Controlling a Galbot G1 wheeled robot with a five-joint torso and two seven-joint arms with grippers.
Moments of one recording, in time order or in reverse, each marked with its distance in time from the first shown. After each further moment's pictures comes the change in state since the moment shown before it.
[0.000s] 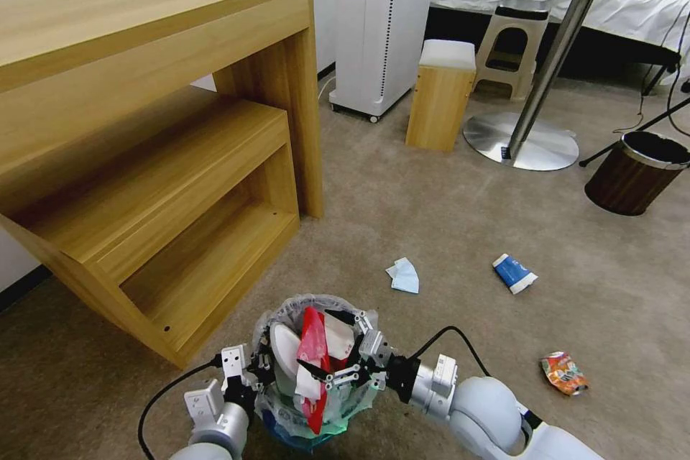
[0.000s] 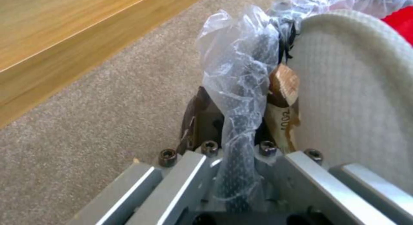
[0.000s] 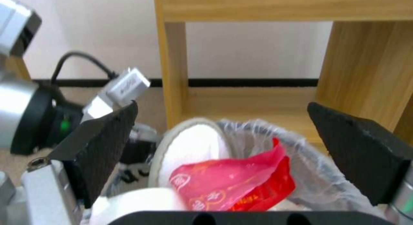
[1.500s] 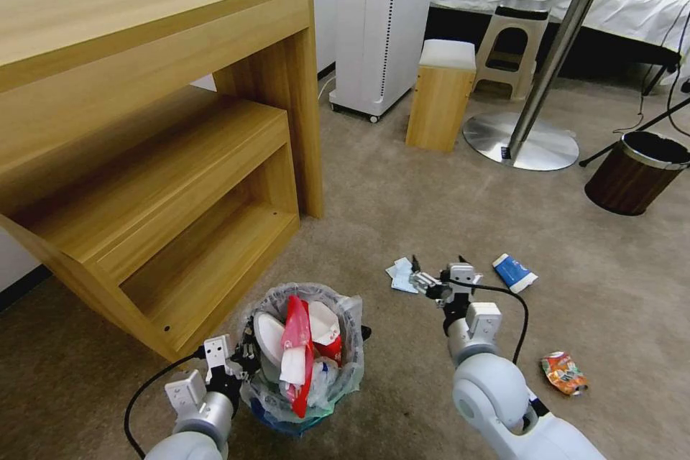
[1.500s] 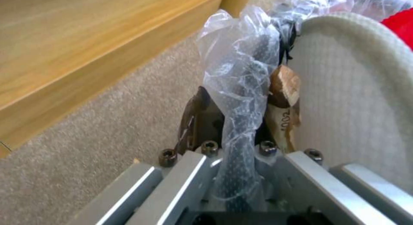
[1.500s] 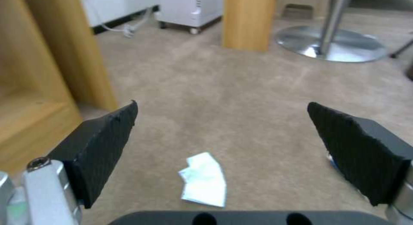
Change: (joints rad) left arm -0.031 0.024 -0.063 -0.017 -0.084 -0.004 -0.008; right arm -0.051 0.165 0.218 0.042 0.053 -0.326 0.995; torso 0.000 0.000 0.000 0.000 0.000
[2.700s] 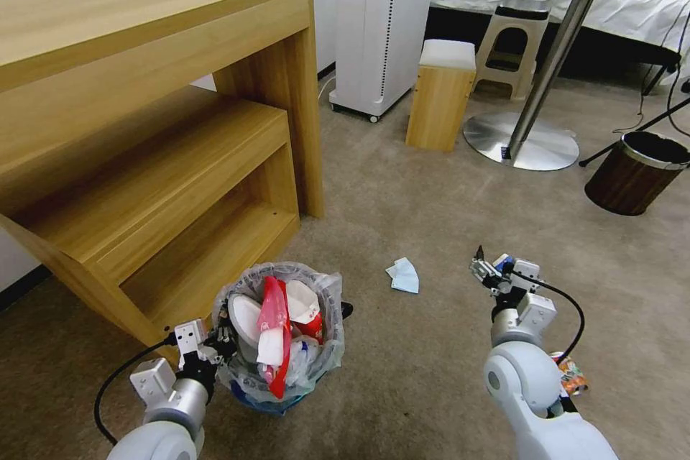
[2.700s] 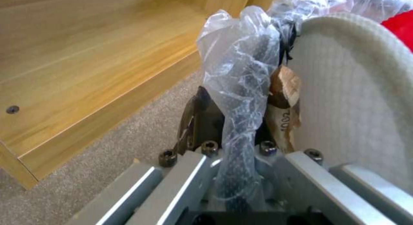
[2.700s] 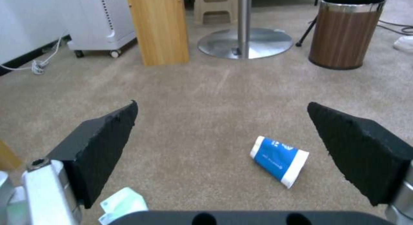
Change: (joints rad) left arm -0.018 0.027 -0.077 -0.044 -0.072 0.006 -0.003; right arm -0.058 0.170 0.316 -0.070 -0.031 0.045 -0.071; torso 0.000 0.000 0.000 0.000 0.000
